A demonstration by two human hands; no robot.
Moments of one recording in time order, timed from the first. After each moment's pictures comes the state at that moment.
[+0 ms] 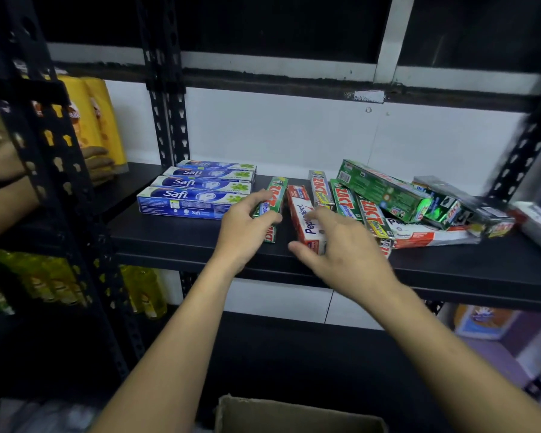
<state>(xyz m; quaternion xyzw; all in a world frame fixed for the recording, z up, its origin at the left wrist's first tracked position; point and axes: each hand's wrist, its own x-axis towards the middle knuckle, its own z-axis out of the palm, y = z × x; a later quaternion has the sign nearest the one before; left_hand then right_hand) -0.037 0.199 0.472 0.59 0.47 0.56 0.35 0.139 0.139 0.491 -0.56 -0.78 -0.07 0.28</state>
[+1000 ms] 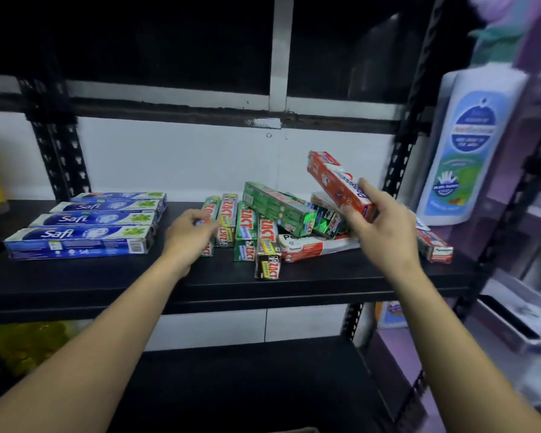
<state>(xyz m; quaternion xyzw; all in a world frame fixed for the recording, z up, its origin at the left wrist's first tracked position) 0.041 0.246 0.489 0.57 0.56 0.51 0.33 0.324 0.123 0.537 -0.61 -0.57 -0.07 0.54</state>
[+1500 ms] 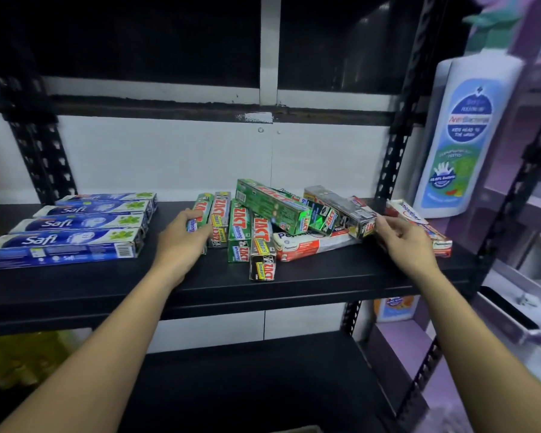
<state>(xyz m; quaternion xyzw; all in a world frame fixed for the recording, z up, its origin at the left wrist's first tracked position) 0.047 0.246 0.480 0.59 0.57 0.50 0.27 0.416 0.158 0.481 -0.72 -0.48 0.06 0.49</state>
